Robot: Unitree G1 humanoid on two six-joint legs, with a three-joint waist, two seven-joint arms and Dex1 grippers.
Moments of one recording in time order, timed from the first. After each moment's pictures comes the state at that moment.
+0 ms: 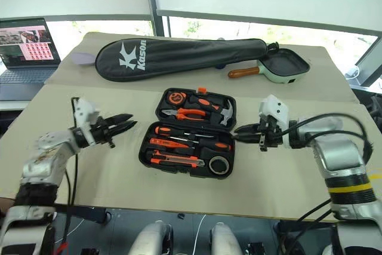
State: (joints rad) left arm -0.49 0.57 0.10 0.36 -0.33 0.19 -0.94; right arm -0.48 -0.77 0.04 0.13 0.23 0.30 1.14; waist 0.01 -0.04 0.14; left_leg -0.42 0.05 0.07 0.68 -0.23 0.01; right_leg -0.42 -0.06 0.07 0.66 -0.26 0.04
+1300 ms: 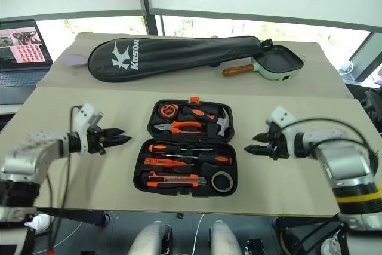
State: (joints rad) left arm -0.50 0.80 0.04 0.11 -0.32 0.83 -0.91; right arm -0.51 -0.89 0.02 -0.10 0.34 1.01 1.03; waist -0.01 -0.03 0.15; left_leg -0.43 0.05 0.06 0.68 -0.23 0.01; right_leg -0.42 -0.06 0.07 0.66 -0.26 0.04
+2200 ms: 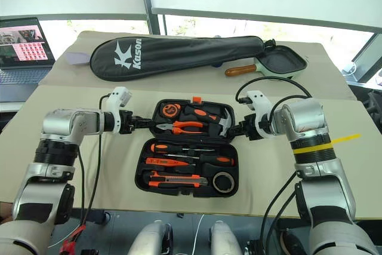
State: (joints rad) left arm -0.81 0.55 -0.02 0.37 -0.36 1.10 -0.77; right arm -0.87 -0.61 0.14 0.21 0.37 1.42 0.65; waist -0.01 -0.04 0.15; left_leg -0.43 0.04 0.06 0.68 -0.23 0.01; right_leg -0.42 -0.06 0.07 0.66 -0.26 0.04
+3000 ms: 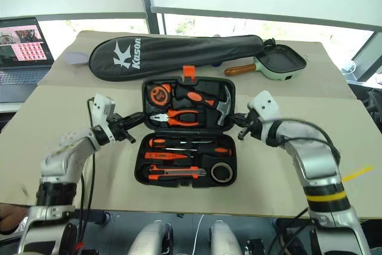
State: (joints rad) left arm -0.36 0.43 0.16 0.09 -0.33 0.23 -0.82; right arm -0.34 -0.68 0.02 -0.14 0.19 0.27 0.74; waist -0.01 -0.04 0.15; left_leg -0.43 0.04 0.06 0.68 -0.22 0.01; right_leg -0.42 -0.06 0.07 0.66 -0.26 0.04
